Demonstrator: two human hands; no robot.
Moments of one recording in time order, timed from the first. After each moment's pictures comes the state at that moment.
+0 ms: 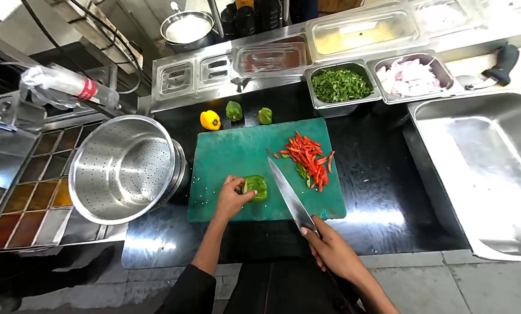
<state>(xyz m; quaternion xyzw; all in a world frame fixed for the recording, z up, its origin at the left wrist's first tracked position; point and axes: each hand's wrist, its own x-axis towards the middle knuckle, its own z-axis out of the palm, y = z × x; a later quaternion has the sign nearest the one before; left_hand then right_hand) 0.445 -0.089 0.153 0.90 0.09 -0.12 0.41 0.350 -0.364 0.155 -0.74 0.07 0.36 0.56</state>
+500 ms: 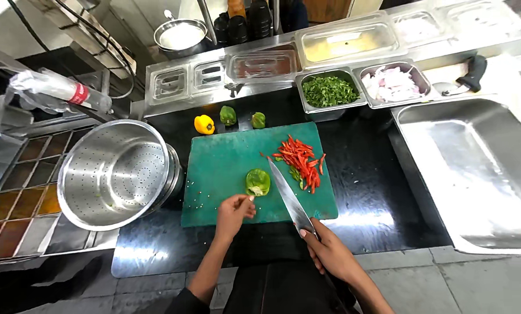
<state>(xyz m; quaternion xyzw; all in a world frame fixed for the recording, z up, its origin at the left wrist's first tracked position) 0.408 -0.113 0.147 0.79 0.14 -0.09 0.59 0.345 -0.374 0.156 -0.74 0.09 0.35 0.57</state>
